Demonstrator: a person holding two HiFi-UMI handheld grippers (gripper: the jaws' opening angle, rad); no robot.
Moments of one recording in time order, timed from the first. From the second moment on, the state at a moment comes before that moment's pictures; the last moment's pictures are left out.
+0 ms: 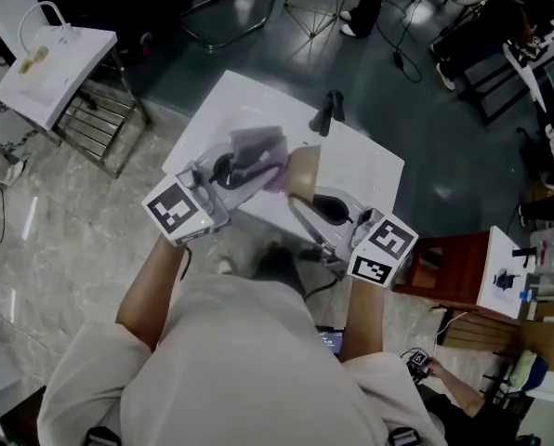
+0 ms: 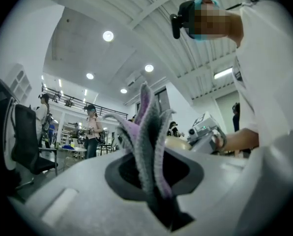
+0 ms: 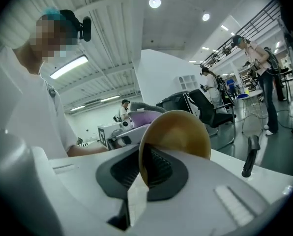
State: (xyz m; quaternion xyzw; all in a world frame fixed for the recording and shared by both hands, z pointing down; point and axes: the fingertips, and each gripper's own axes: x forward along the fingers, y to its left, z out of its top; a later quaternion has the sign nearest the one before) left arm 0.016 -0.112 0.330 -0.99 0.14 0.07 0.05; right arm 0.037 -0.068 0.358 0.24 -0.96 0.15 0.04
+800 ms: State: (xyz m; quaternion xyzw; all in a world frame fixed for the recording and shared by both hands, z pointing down) left arm 0.030 -0.097 0.381 -0.99 0.11 0.07 -0.02; right arm 0.052 -0.075 0.354 0.25 -0.95 0.20 -0.04
